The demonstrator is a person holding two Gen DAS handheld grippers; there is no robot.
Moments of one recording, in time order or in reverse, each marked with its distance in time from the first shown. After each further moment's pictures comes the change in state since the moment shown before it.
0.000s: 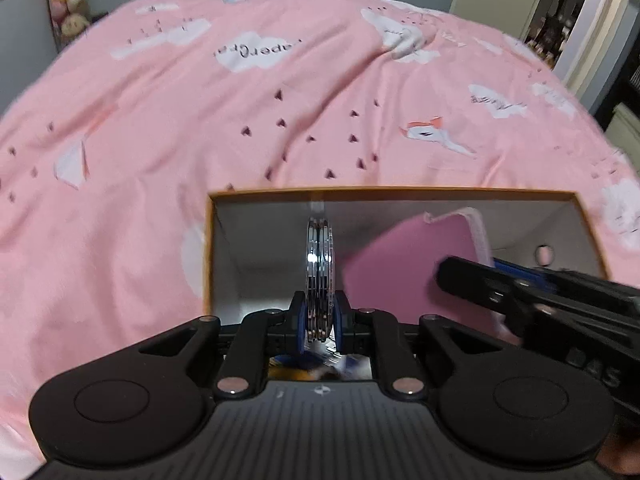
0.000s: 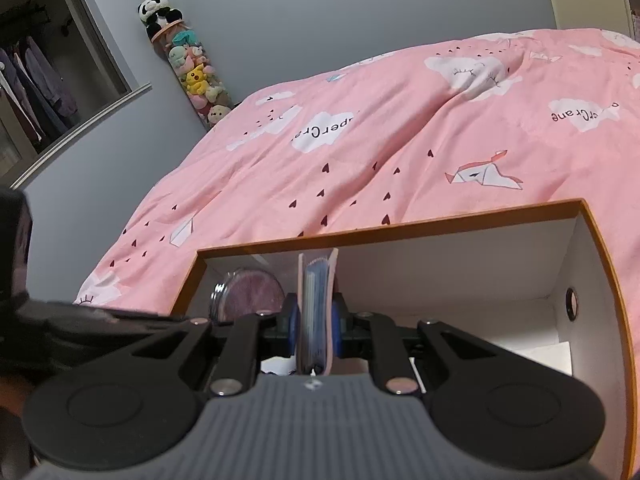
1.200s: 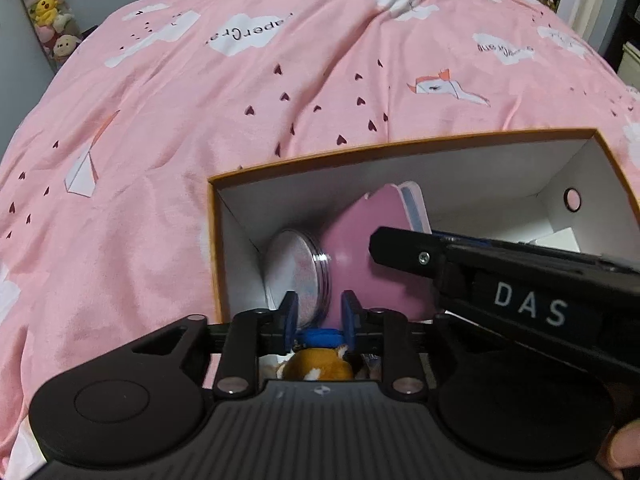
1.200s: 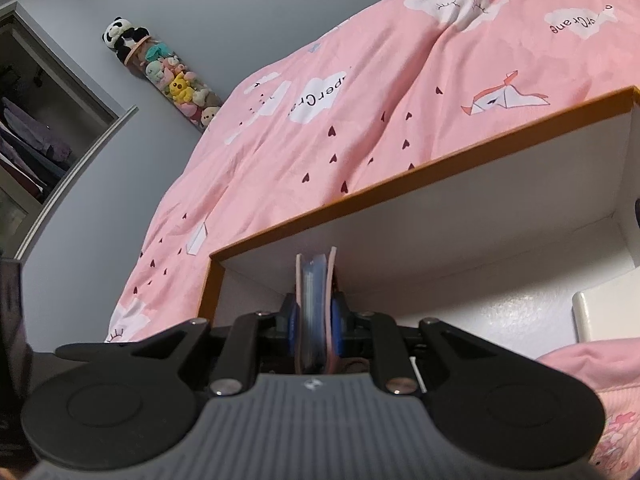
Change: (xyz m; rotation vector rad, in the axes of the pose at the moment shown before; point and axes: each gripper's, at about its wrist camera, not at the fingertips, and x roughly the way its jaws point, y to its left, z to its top) left arm 0.006 -0.008 -0.008 0.106 0.077 0.082; right arm 0.041 0.002 -0.006 0.238 0.074 0.075
